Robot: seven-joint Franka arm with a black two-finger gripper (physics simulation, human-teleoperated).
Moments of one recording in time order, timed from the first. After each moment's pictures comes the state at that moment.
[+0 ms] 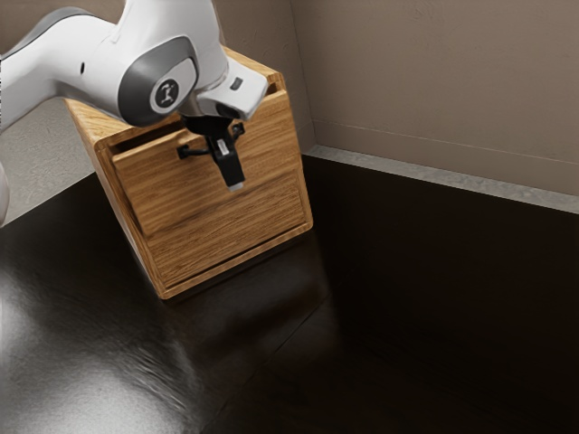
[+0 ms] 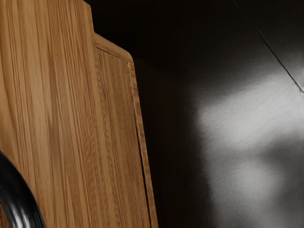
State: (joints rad) arm -0.01 0.15 0.09 -1.38 0.26 1.81 0.61
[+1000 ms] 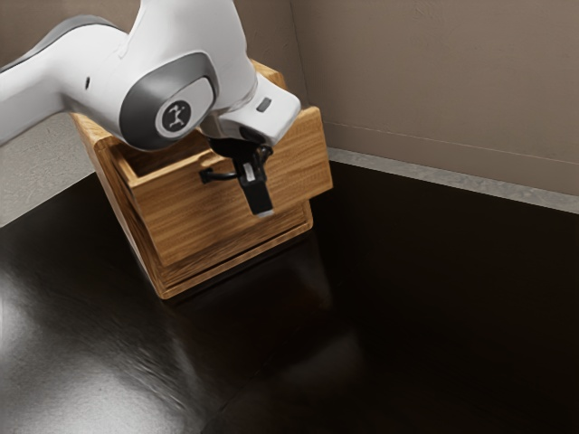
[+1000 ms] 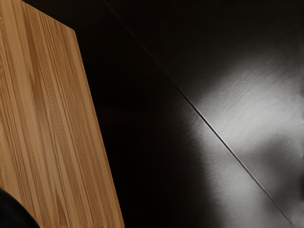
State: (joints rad) arm -0.15 0.02 0.09 -1.54 0.25 1.83 0.60
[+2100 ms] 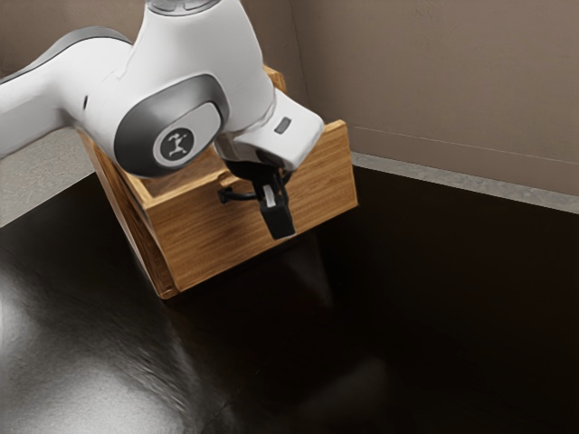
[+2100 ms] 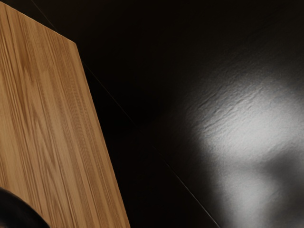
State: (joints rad) arm -0.23 -0.06 0.07 -1.65 0.25 1.87 0.54
